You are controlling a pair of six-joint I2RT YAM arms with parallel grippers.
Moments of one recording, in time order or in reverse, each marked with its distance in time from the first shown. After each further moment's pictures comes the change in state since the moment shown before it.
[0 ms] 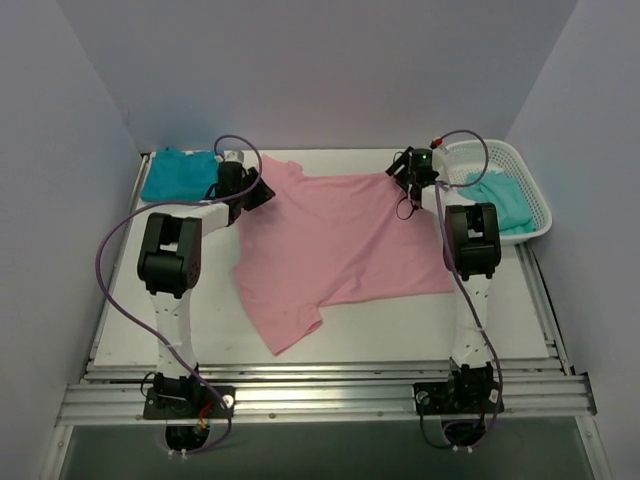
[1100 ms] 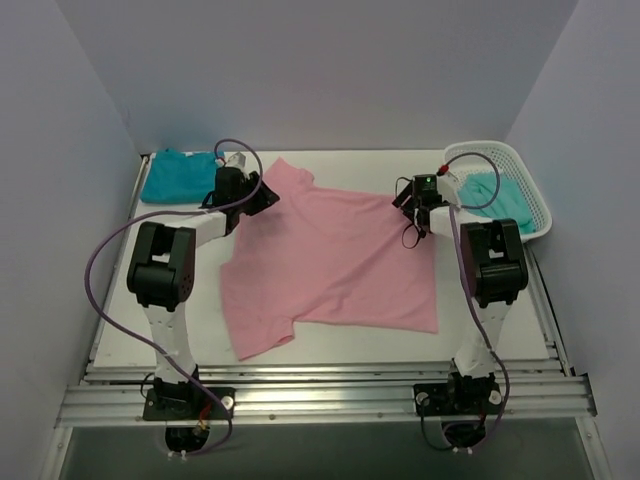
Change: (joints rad) left arm -0.023 -0.142 -0.154 0.055 0.051 -0.007; right arm 0.054 -0.424 -0.535 -0.064 0.125 -0.004
